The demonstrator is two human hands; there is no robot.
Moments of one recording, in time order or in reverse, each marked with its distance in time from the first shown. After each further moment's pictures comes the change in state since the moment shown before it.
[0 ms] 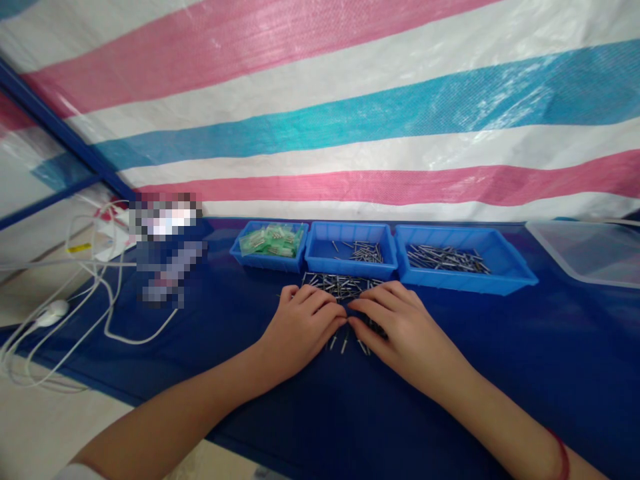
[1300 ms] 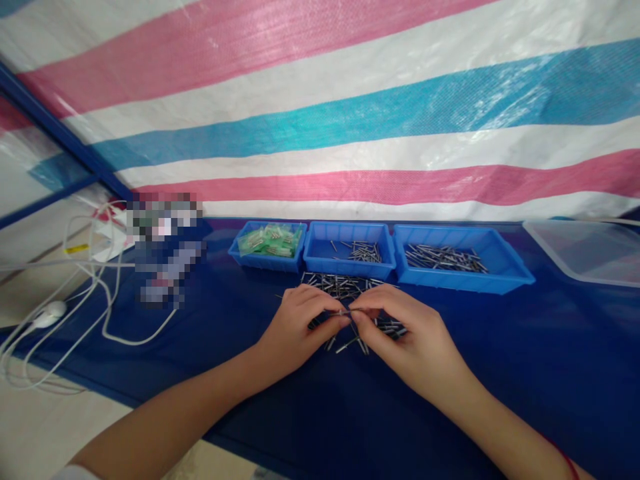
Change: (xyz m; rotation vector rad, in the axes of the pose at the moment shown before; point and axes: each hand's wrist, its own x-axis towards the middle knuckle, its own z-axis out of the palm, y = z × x) left_hand 0.003 0.000 -0.004 -0.453 0.121 -0.108; right_hand 0.000 -0.015 -0.009 0.421 0.192 0.177
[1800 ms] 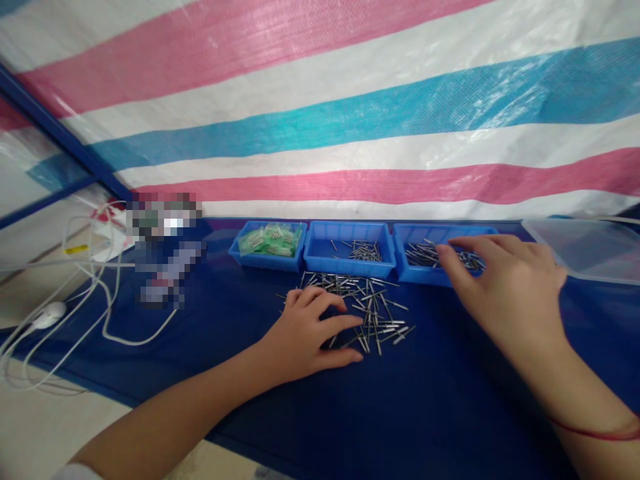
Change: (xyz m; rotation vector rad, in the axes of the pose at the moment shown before) left_hand -0.009 -0.007 0.005 0.259 -0.156 0.204; right_hand 0.017 0.052 -0.068 -0.849 0.298 0.234
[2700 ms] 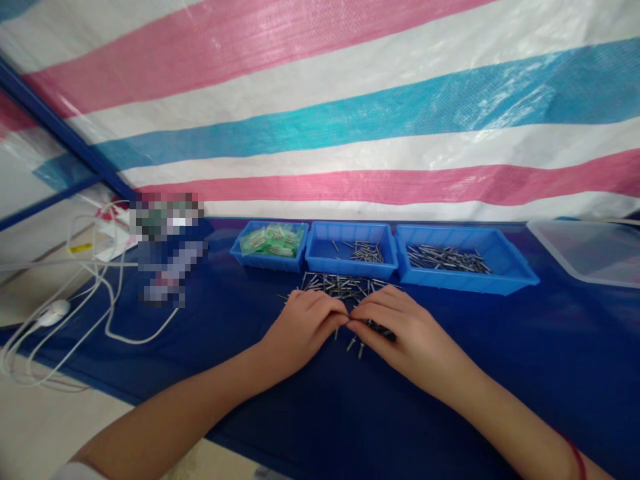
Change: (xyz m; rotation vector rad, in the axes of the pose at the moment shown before) left_hand 0.008 0.001 -0.001 -0.131 0.038 -0.153; right_hand -0.037 -0.065 0.009 0.675 -0.394 -0.520
